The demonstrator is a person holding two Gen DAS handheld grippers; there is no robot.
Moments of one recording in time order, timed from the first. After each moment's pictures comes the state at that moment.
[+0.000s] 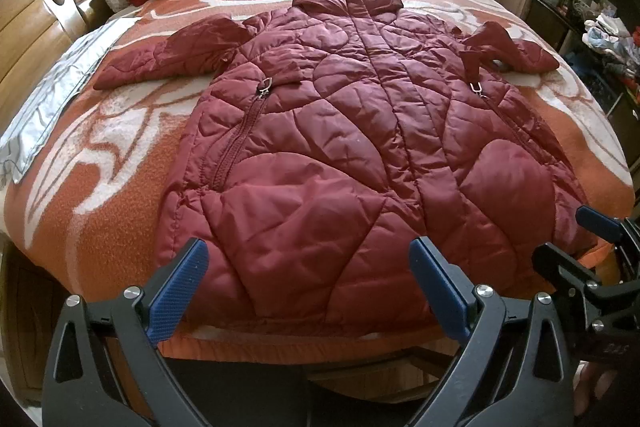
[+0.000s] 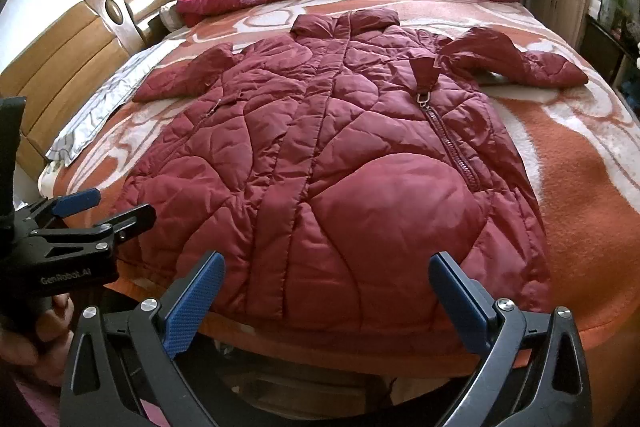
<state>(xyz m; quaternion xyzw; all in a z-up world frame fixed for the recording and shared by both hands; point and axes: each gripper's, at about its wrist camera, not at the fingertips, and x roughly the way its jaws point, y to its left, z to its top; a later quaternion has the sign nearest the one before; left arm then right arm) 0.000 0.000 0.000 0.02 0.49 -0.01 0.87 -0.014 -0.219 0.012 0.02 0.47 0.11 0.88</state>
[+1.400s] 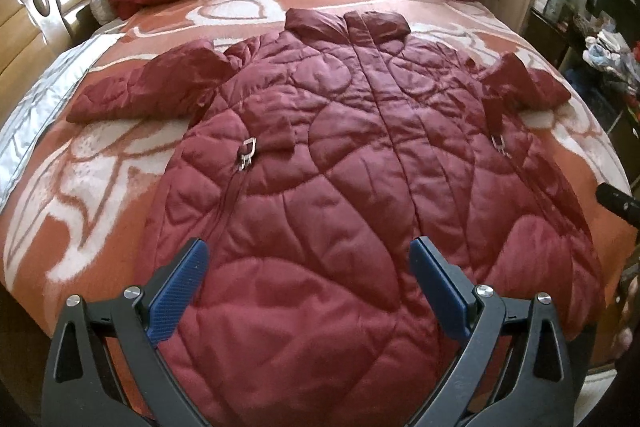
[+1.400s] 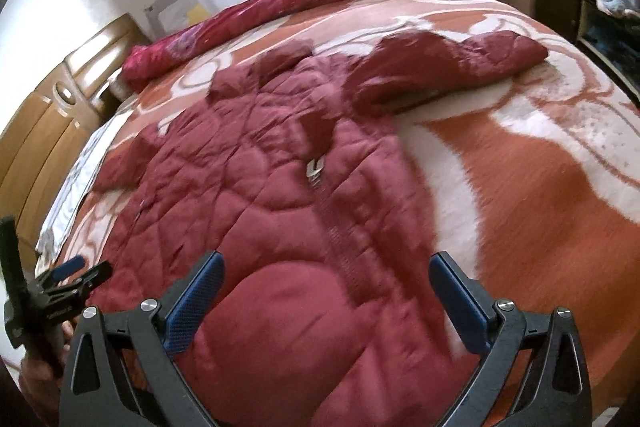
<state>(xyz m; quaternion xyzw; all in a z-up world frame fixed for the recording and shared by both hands) 0.095 0.001 -0.009 0.00 0.47 -0.03 0.88 0.085 -0.349 0.023 0.13 0.42 0.04 0.90</state>
